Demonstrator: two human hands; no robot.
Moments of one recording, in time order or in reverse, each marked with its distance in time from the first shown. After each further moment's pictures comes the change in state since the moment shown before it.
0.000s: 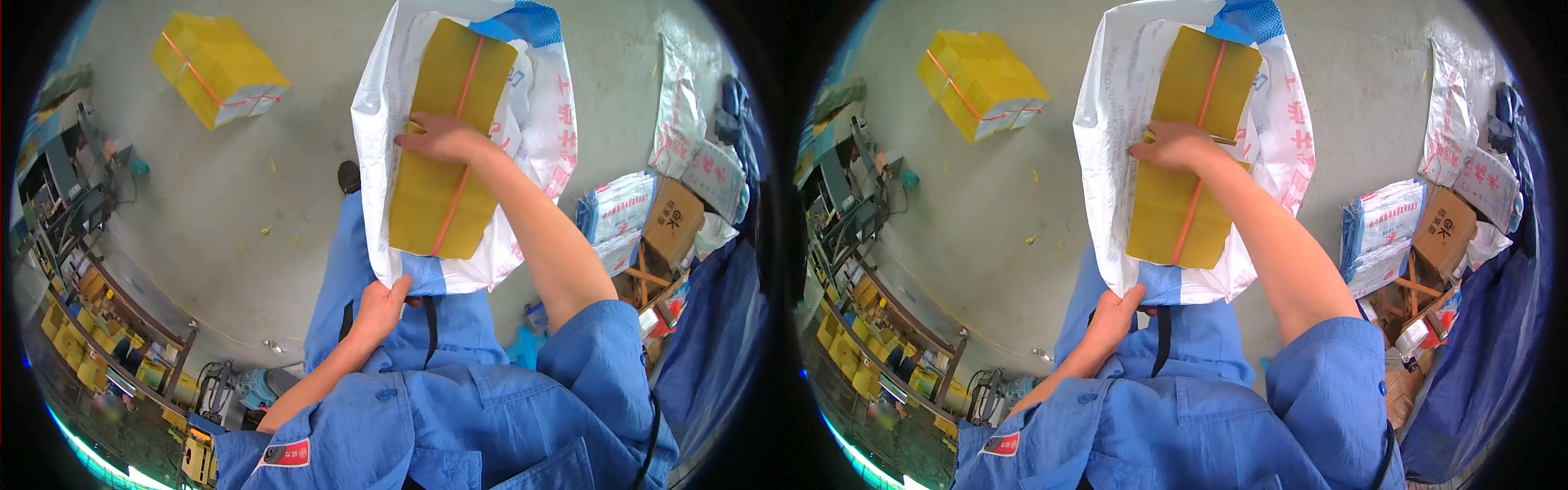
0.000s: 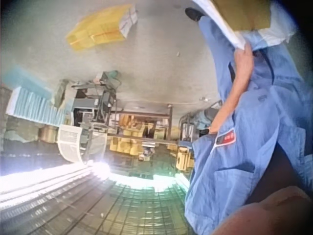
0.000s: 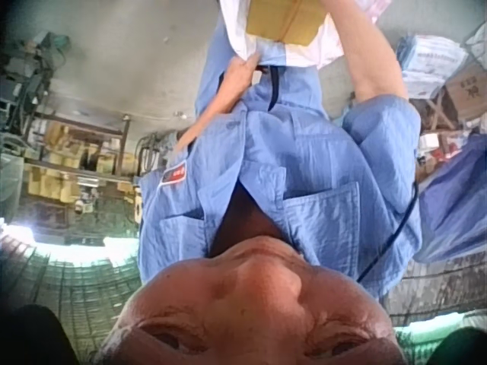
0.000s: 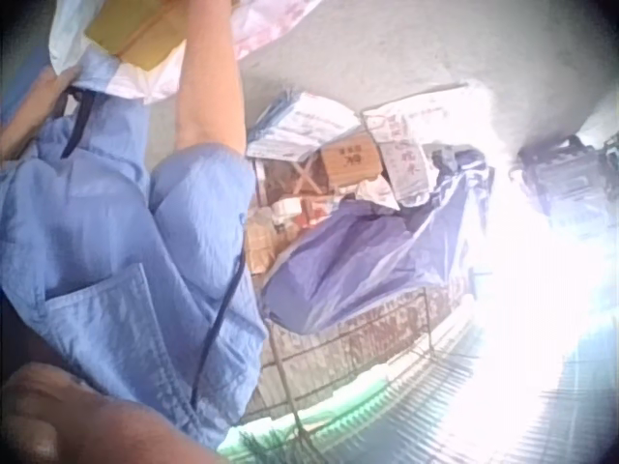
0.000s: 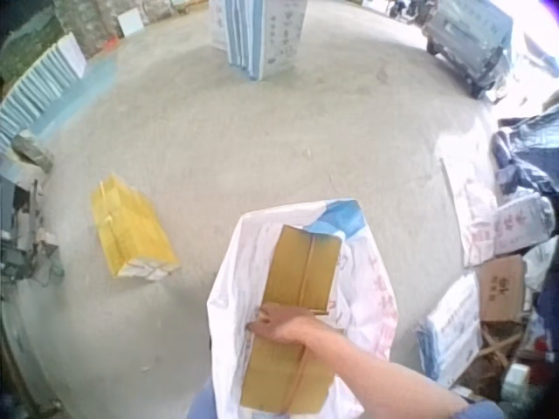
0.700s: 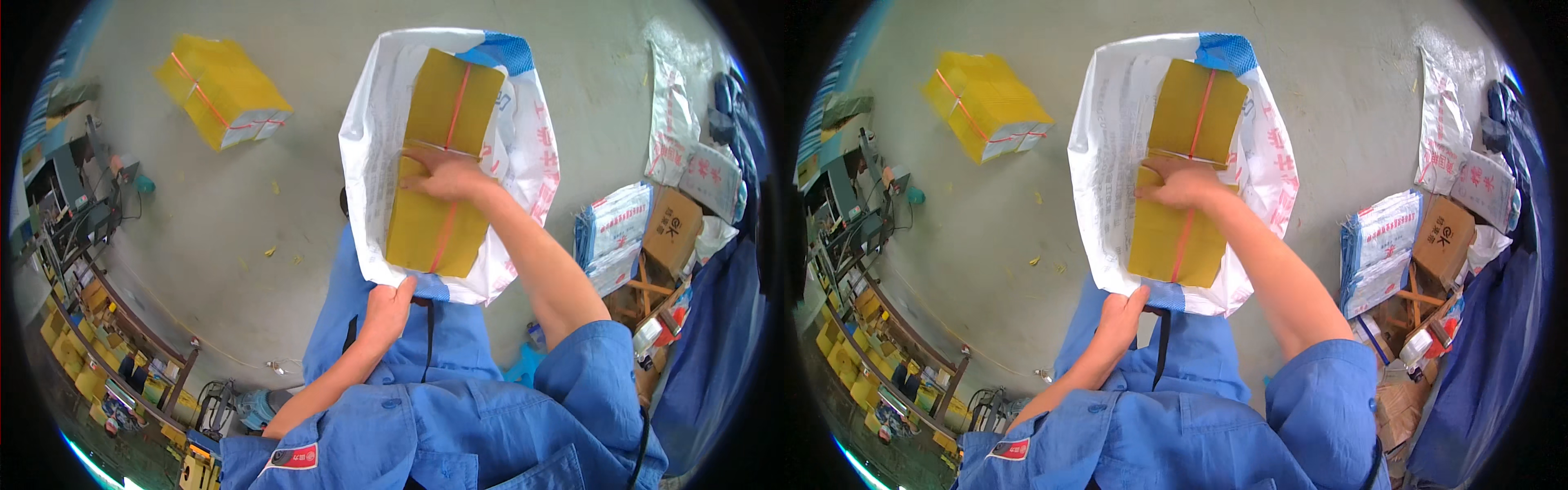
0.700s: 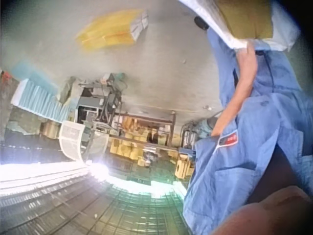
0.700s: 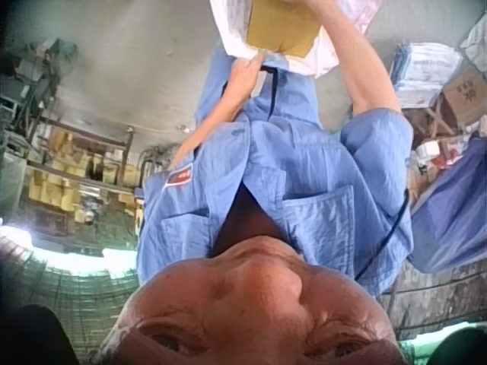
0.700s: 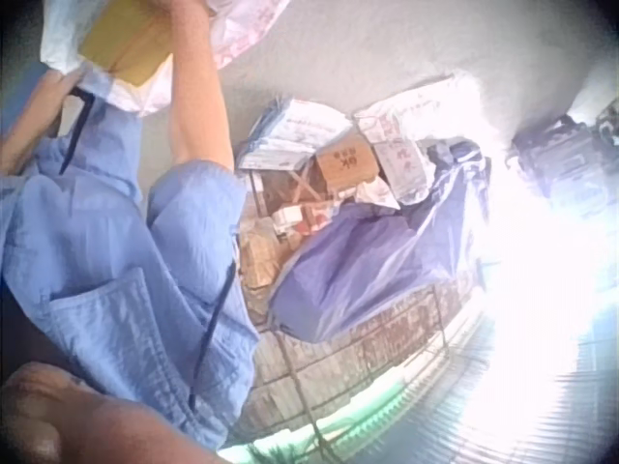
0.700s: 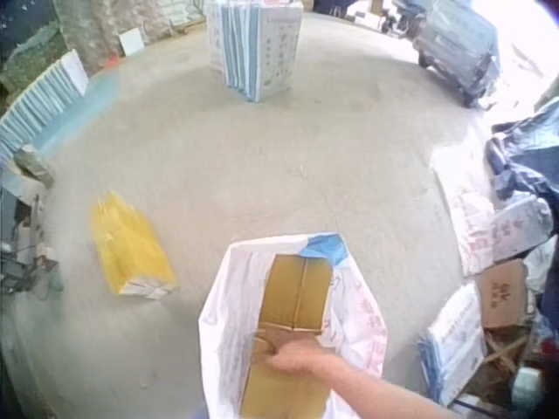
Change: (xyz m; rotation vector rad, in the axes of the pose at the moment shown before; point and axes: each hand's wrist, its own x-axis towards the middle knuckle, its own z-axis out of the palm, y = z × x) left_hand 0.010 0.016 0.014 0.065 0.144 0.156; right_hand -0.023 0.021 0.017 -0.092 0.115 -0.164
